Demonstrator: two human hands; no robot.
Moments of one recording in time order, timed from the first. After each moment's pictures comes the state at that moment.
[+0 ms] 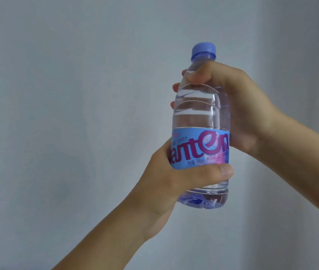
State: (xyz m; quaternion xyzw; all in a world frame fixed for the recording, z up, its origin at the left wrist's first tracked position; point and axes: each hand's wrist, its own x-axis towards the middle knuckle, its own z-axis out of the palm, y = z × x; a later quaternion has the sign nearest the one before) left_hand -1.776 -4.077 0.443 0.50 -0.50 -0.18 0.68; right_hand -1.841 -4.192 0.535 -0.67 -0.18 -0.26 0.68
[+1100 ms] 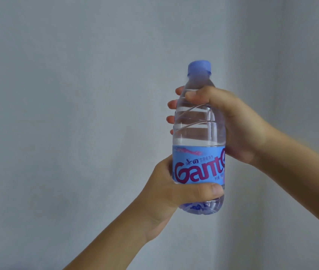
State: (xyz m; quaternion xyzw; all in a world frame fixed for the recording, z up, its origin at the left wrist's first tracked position) left_hand -1.787 -4.112 0.404 0.52 -0.54 -0.22 0.62; right_hand -1.878 -4.227 0.499 -0.72 -0.12 -0.28 0.63
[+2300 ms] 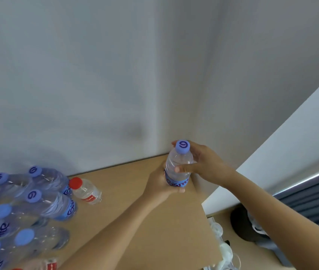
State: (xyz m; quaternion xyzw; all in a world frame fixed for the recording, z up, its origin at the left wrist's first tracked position) left_hand -1.847 -4.205 -0.011 0.69 -0.38 -0.40 0.46; right_hand -1.975 -4.303 0.099 -0.76 0.31 -0.14 0.56
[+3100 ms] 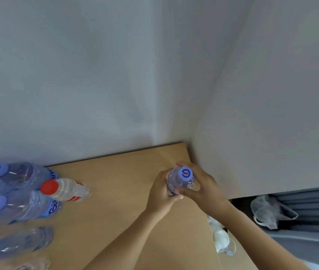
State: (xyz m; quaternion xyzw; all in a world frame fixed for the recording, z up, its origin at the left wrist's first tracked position) left_hand -1.863 -4.234 -0.131 0.73 -0.36 -0.35 0.46; right_hand -1.984 -4.321 -0.026 -0.75 0.36 -0.13 0.55
